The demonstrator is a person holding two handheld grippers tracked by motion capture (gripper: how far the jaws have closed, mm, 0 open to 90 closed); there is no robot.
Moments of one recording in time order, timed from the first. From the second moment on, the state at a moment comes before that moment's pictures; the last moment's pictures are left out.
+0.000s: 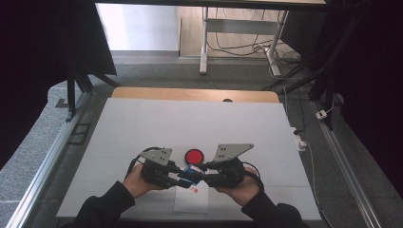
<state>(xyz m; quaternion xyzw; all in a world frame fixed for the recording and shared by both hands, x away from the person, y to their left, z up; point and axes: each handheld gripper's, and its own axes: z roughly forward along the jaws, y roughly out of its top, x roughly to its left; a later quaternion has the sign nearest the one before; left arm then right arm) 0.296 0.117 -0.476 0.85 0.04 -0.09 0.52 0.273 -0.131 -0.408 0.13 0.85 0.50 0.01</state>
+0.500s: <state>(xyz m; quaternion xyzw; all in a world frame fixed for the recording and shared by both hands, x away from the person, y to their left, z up) 0.298 0.117 -0.477 0.85 0.03 -0.11 0.51 0.271 -0.128 -0.410 0.12 0.86 0.49 0.01</state>
